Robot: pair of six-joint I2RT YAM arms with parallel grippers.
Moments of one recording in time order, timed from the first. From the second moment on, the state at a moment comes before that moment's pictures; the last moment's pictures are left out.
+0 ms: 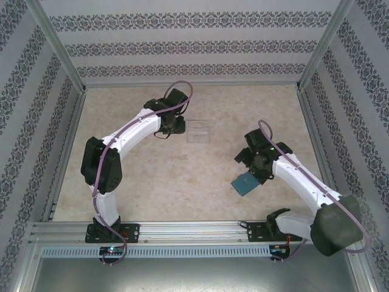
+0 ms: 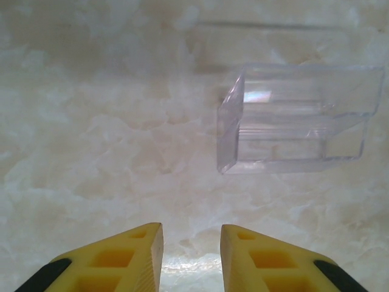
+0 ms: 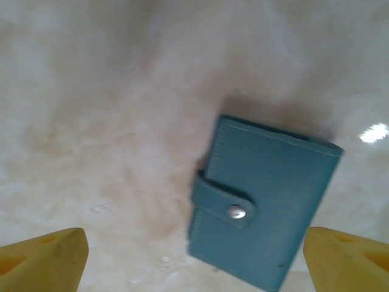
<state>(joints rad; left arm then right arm) -0.52 1.89 1.65 -0.92 -0.10 -0.57 0.36 1.20 0.80 -0.92 0.01 1.17</state>
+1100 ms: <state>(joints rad) -0.52 1.84 1.56 -0.86 -0.08 -0.56 0.37 1.35 0.71 -0.84 -0.04 1.28</state>
